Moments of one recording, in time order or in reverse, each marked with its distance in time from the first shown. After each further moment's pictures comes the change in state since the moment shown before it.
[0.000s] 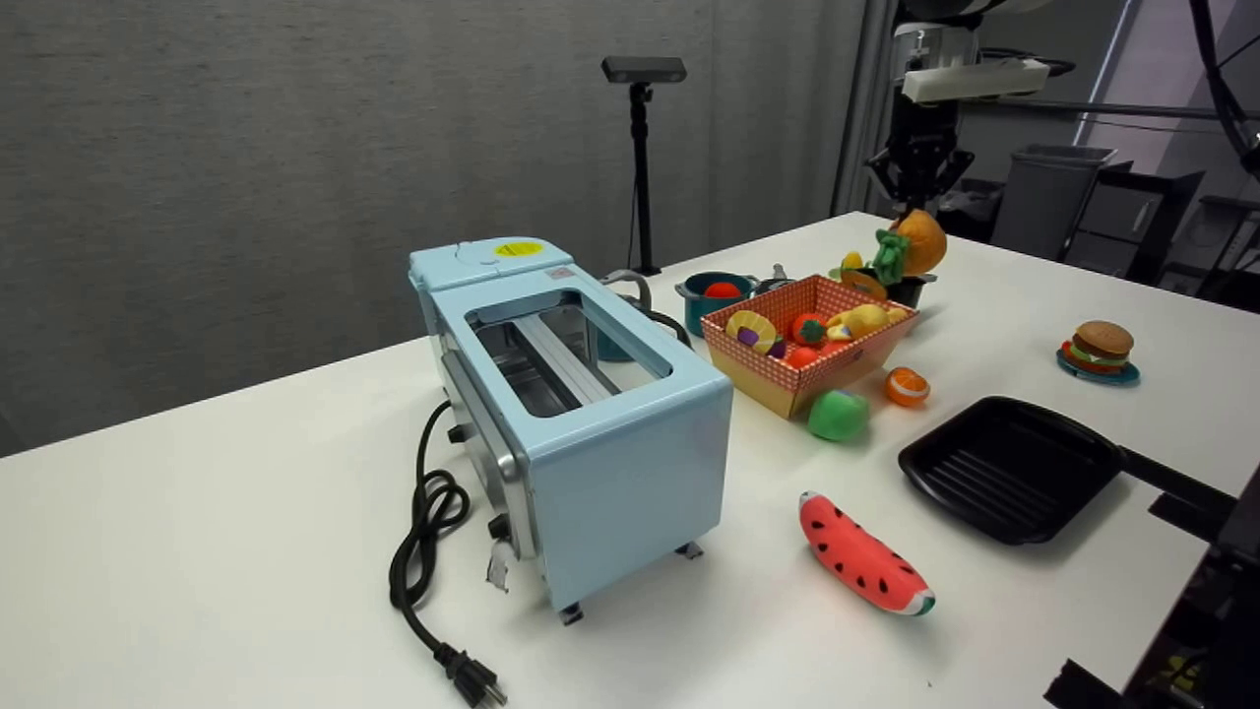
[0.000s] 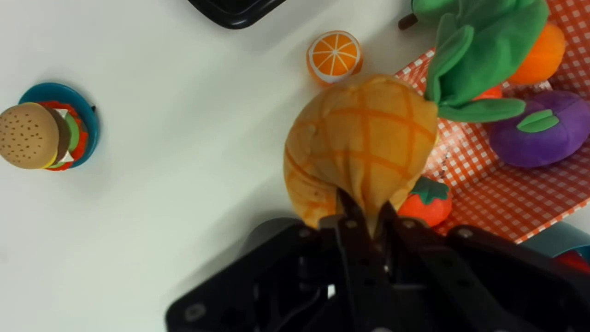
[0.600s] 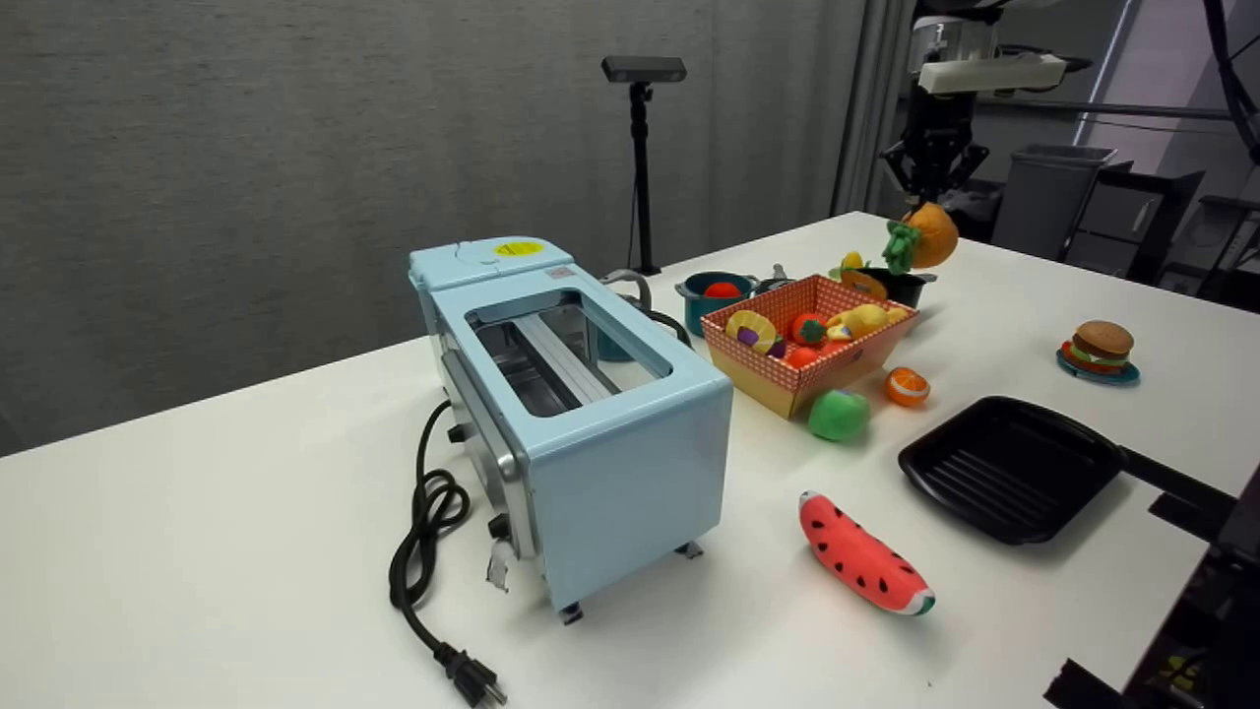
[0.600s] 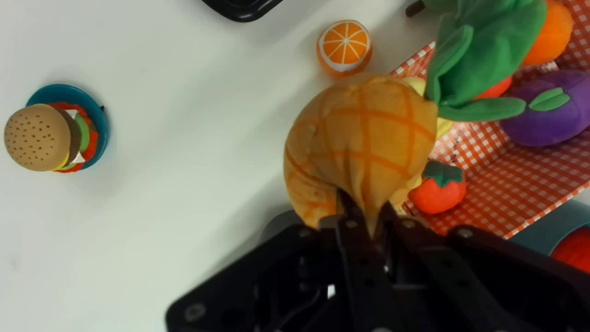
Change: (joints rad) arm -0.035 -0.001 -0.014 0.009 0.033 -0.004 -0.018
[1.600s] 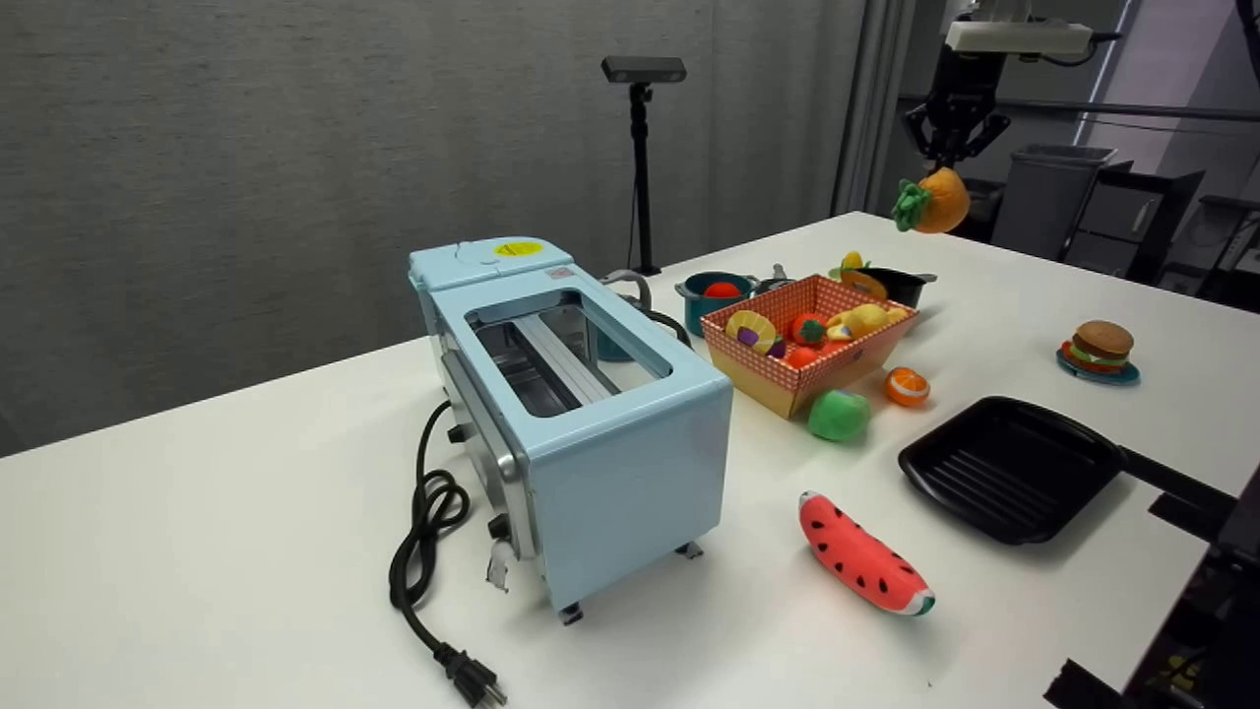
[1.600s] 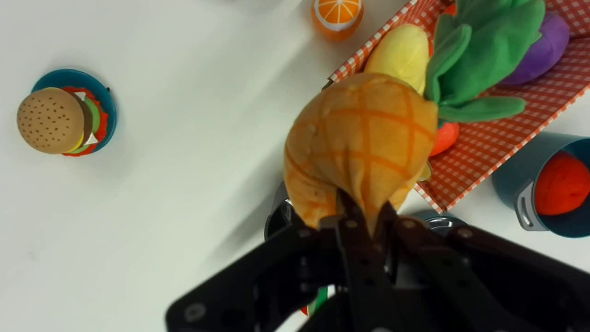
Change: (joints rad) arm -0.085 0.032 -0.012 0.127 0.082 -0.057 -0.022
